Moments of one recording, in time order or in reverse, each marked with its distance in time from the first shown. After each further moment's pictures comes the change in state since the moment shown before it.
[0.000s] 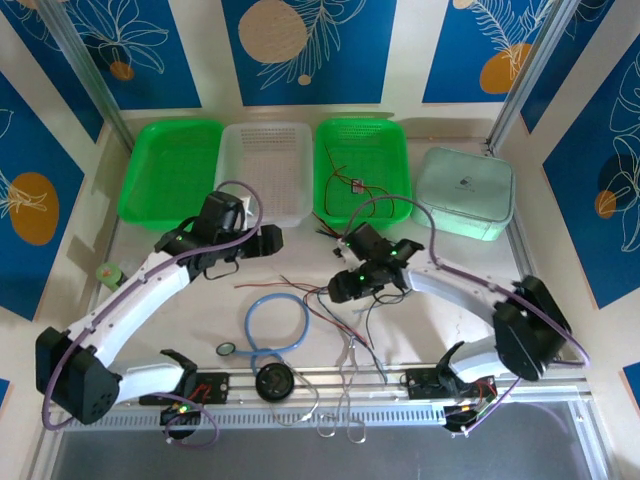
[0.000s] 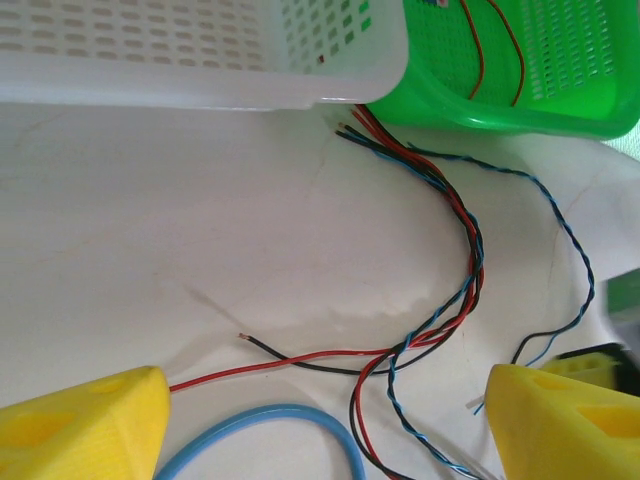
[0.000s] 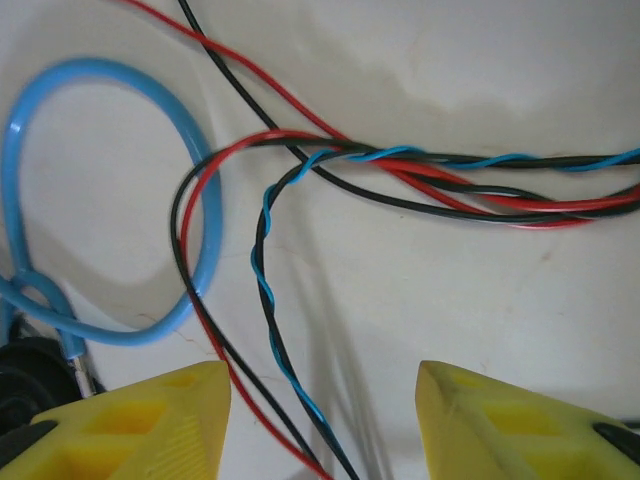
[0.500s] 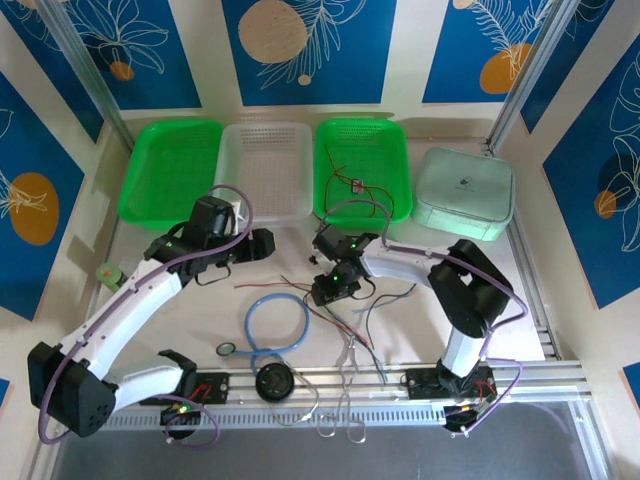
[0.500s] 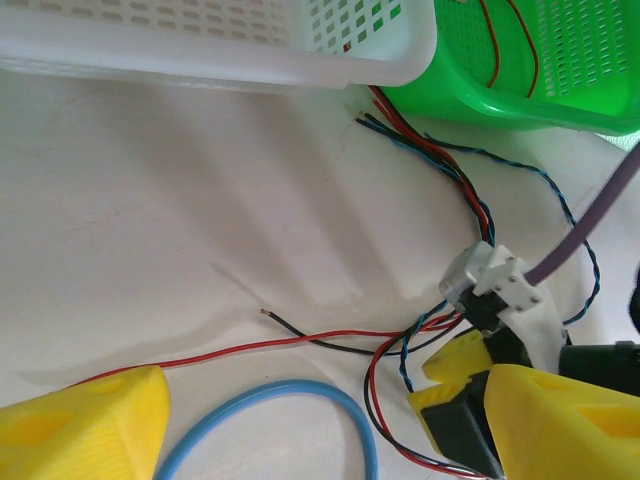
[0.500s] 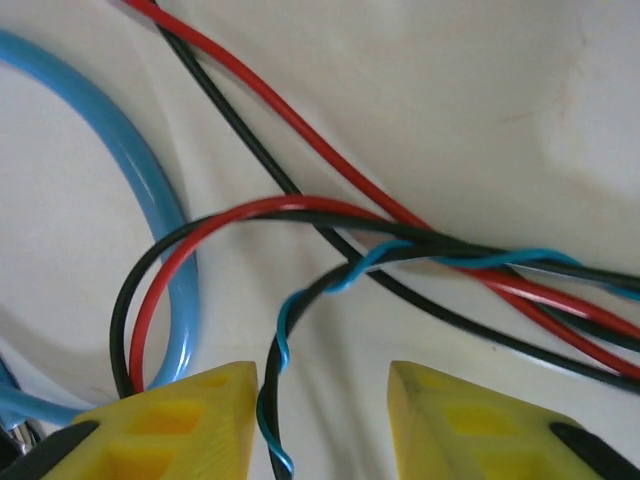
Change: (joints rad) left arm 0.043 -0.056 -0.028 -0.040 0.018 0.001; right arm 0.052 0.328 0.169 0.009 -0.023 -0.031
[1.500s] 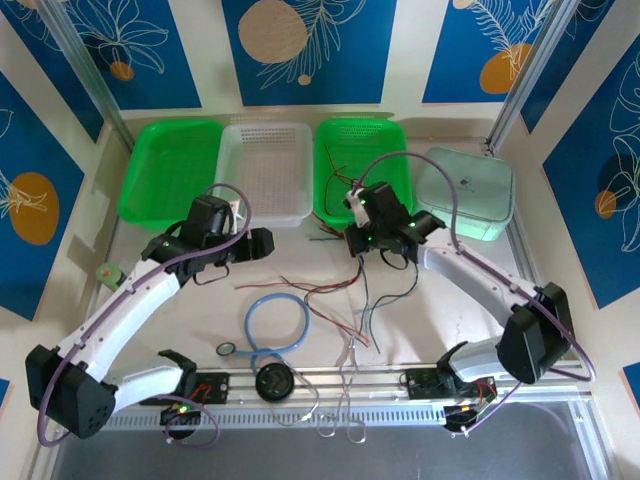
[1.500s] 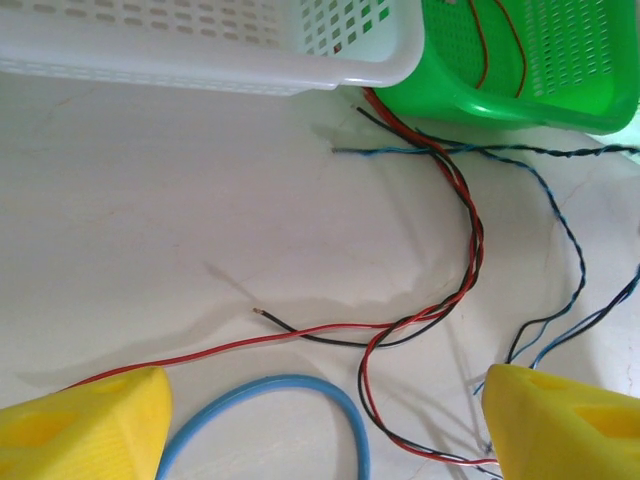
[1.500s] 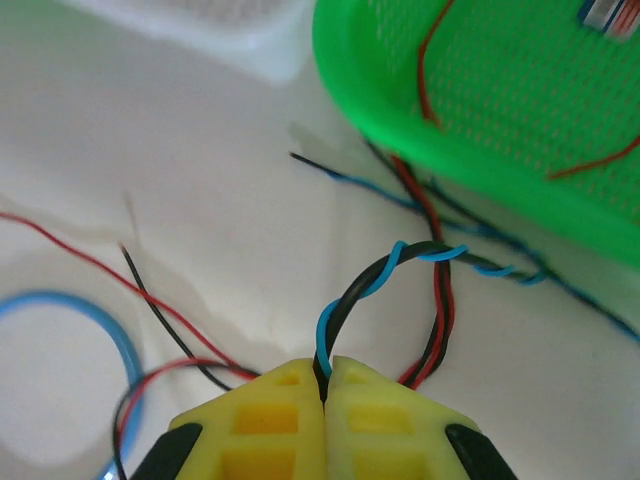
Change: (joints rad) left arm 0.005 -0.007 0.018 -0.016 0.019 0.004; right arm -0.211 -0.391 0.071 -0.004 0.229 -0.165
